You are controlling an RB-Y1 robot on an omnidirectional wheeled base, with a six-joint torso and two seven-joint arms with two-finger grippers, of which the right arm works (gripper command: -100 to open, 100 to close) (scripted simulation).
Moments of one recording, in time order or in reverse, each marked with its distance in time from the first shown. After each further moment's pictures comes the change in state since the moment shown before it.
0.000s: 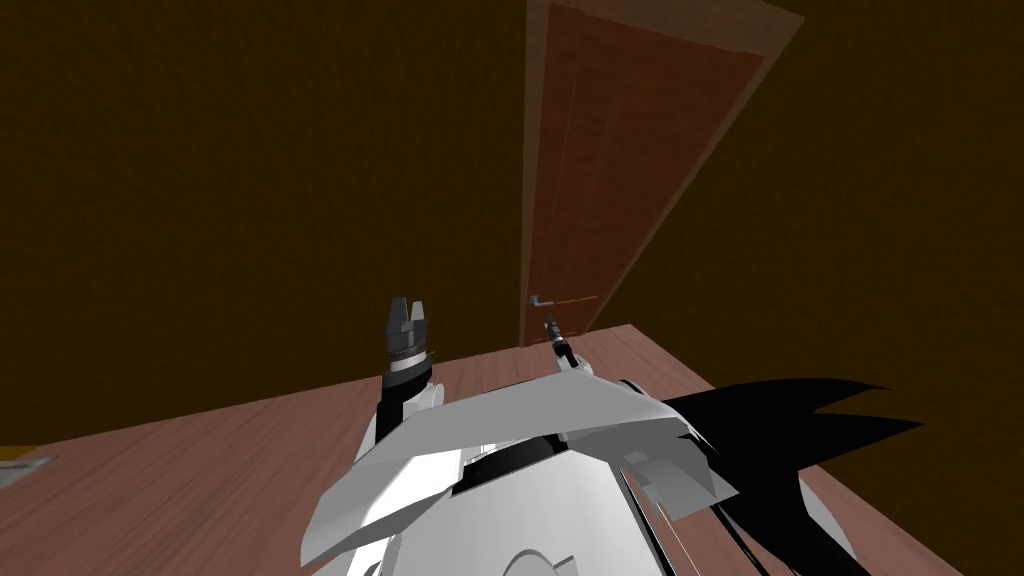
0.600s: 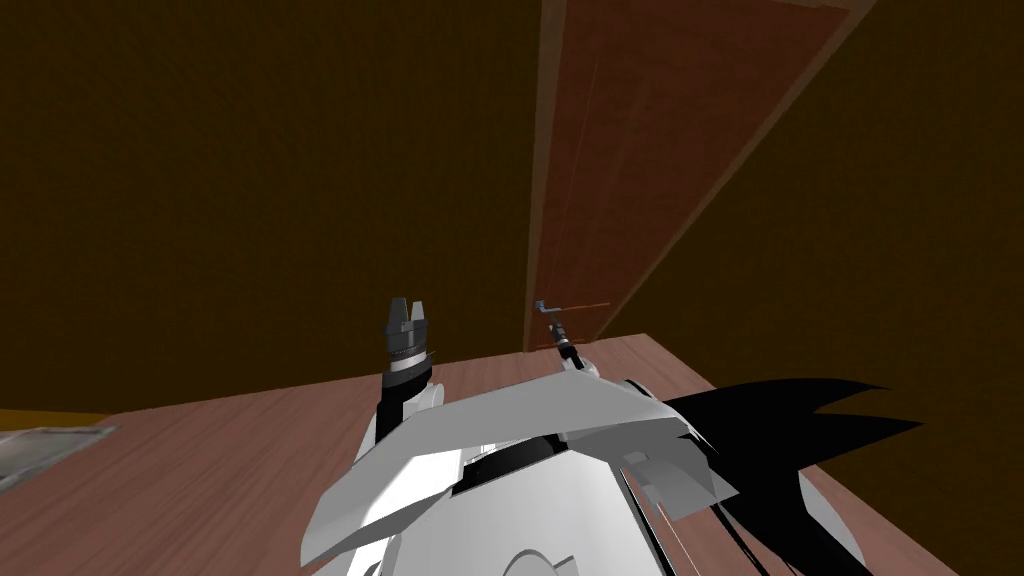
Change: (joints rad) arm 0.009 -0.032 -0.026 0.049 0.002 -0.027 -0.026
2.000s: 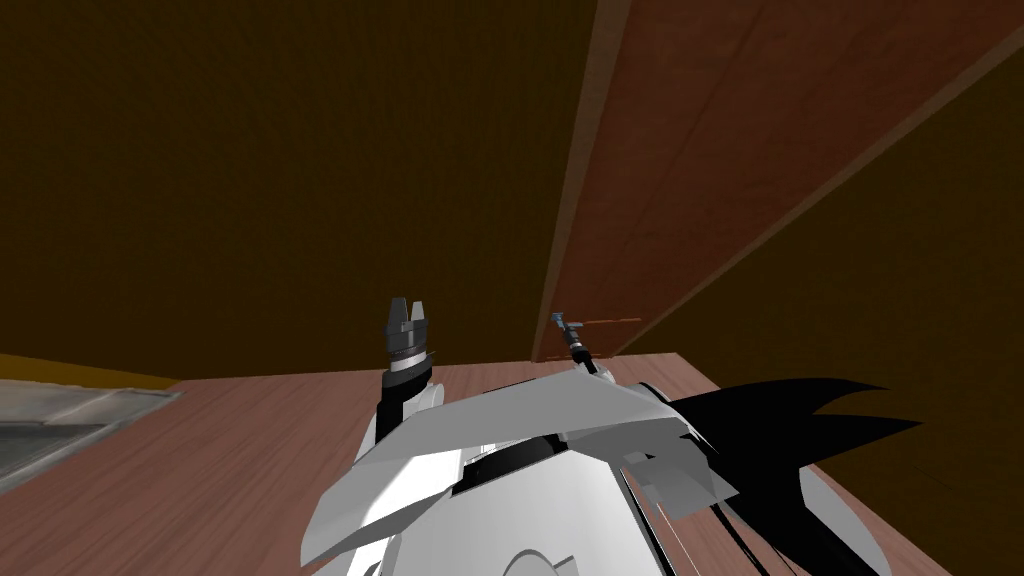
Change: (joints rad) arm 0.029 -0.074 -0.068 0.078 0.003 -0.070 -0.076
